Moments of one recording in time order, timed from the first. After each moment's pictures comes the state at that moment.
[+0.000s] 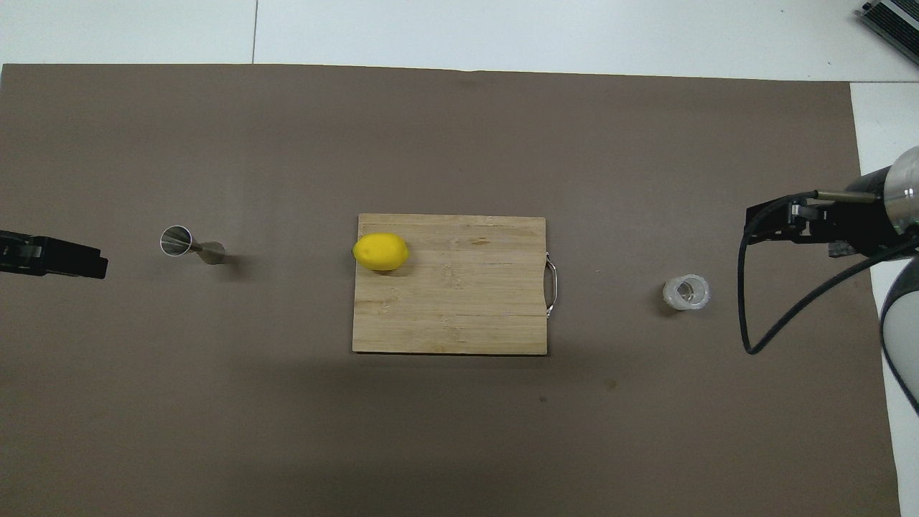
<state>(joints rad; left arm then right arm) -0.02 -0.11 -0.05 -1.65 -0.02 1.53 0.08 -0.03 -0.02 0.10 -1.57 -0.01 1.56 0.24</state>
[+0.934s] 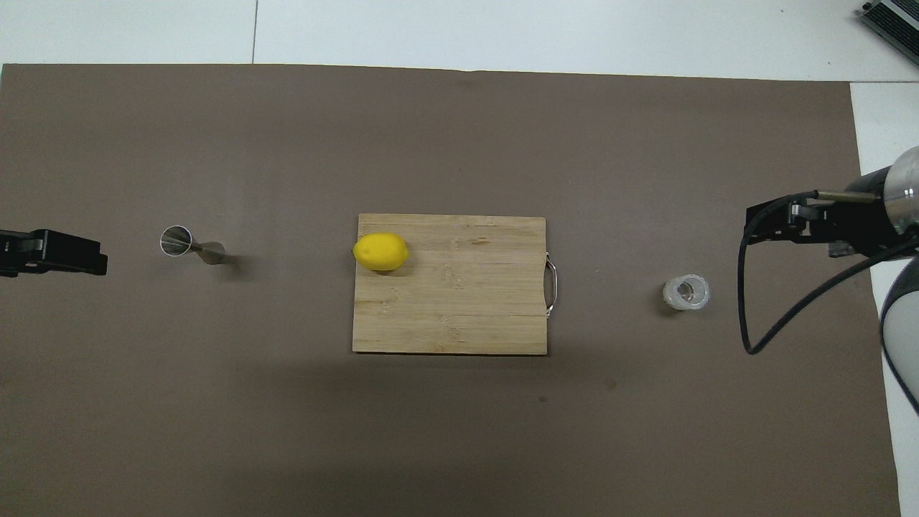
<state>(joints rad) -0.02 -0.11 -0.04 -1.66 -0.02 1.53 -0.07 -0.03 -0.02 0.10 -1.57 -0.01 1.56 0.24</state>
